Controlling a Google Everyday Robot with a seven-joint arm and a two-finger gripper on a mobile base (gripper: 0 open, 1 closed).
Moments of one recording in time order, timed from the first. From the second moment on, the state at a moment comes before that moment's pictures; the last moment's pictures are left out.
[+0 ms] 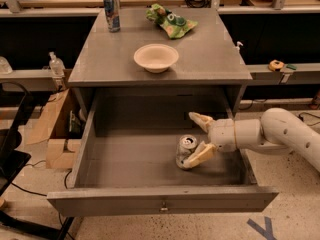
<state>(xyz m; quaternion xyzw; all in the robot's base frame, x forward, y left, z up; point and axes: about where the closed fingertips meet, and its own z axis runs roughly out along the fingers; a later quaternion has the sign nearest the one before) 0.559 -0.097 0.696 -0.53 0.62 0.33 0.47</state>
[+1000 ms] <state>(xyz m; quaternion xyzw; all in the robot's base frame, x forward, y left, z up) 0.545 -0.069 0.660 -0.54 0.62 0.35 0.45</state>
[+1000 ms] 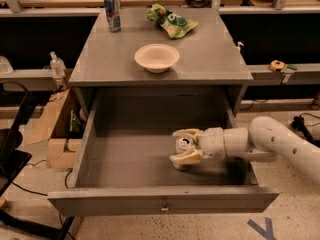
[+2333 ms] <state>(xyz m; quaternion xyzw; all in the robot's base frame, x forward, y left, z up) 0.619 0.081 0.959 -0.61 0.59 0.26 0.45</state>
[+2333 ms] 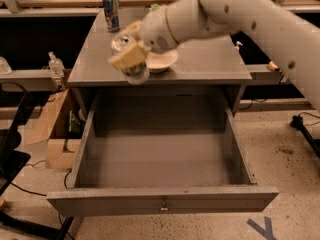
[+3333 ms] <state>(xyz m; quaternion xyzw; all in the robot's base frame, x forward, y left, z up) 0.752 0.171 1.023 -0.52 0.60 0.28 0.54</state>
